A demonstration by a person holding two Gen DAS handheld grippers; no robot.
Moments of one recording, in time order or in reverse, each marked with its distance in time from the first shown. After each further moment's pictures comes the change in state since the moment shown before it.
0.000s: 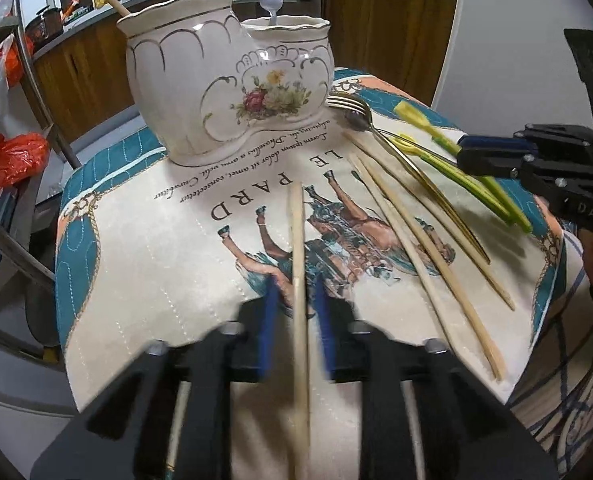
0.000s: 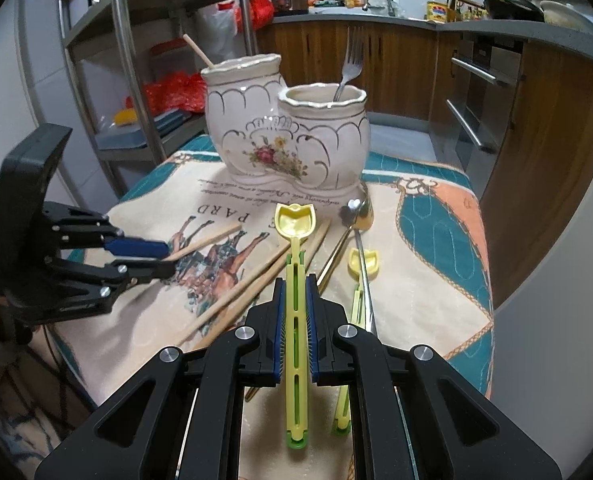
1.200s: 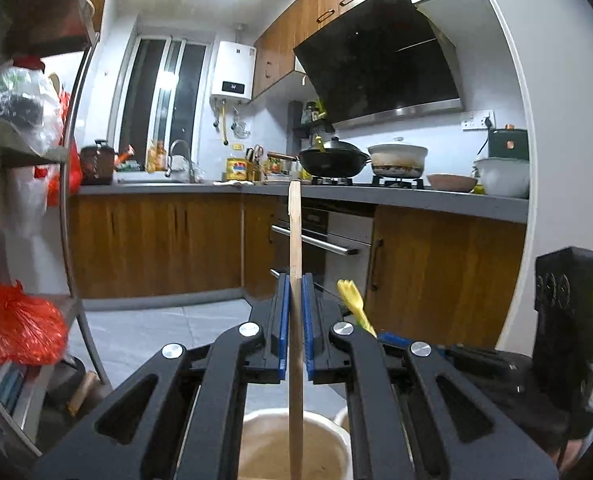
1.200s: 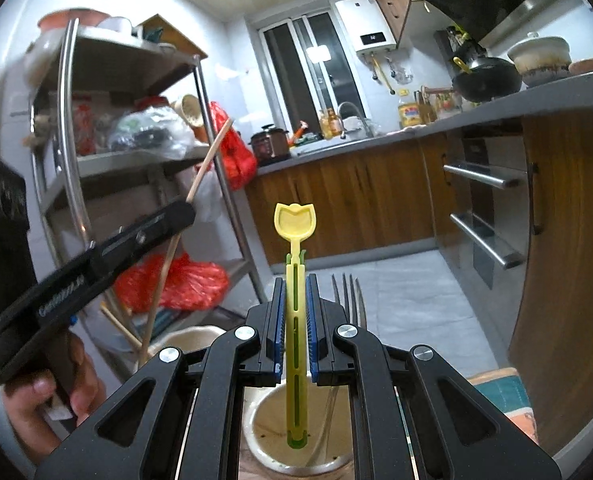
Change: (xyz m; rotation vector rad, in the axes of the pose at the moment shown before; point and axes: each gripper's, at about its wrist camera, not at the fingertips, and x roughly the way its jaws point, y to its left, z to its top) left arm -0.041 0.069 0.180 -0.098 -0.832 0.099; right arm 0.059 -0.043 0.150 0.173 -0.552 0.047
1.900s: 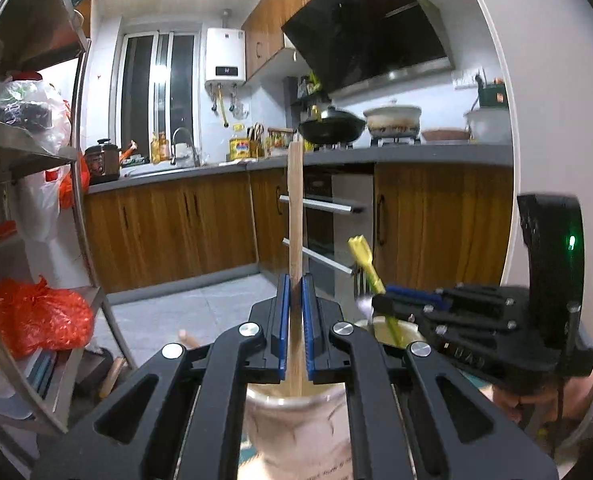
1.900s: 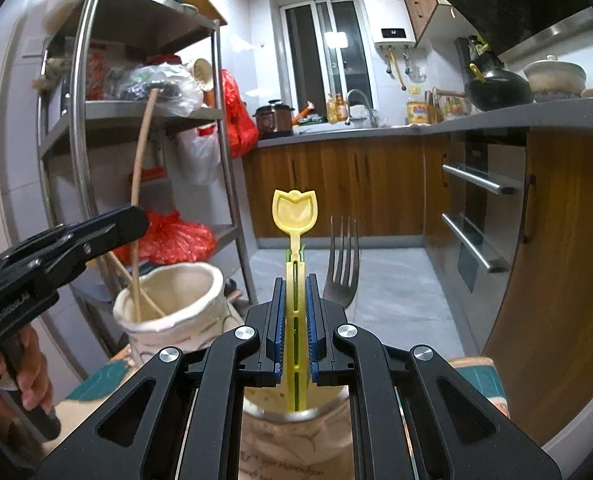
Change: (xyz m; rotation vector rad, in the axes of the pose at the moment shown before) left arm -0.048 -0.004 -0.035 0.102 0.119 0.024; right arm -0.010 0.007 -0.022 -0.133 0.089 -0.034
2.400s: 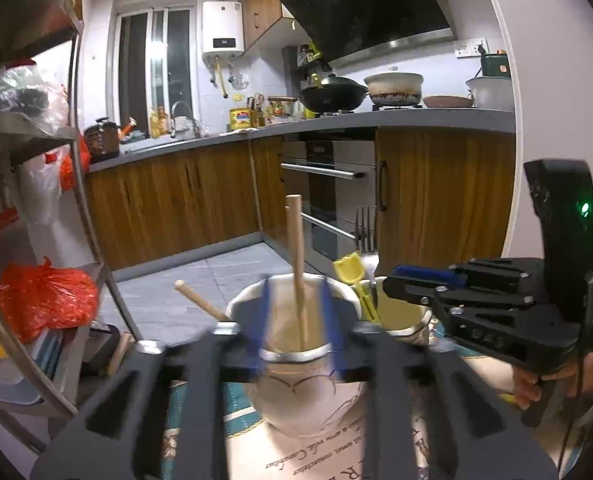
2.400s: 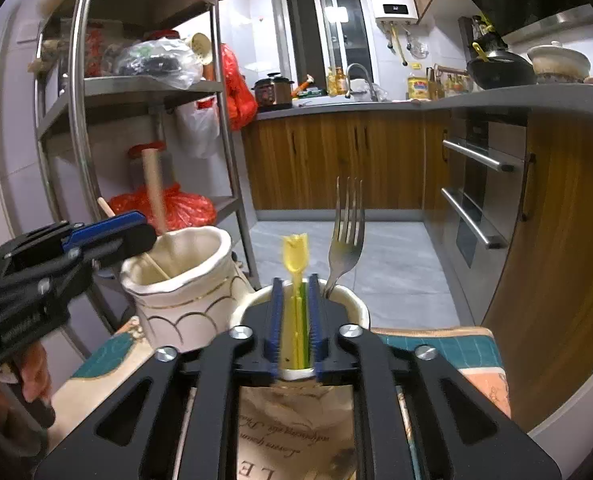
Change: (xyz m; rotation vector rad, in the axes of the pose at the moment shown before) left arm -0.005 0.001 -0.009 0.011 0.100 0.020; right arm -0.008 0.005 -0.003 0.010 0.095 -0.002
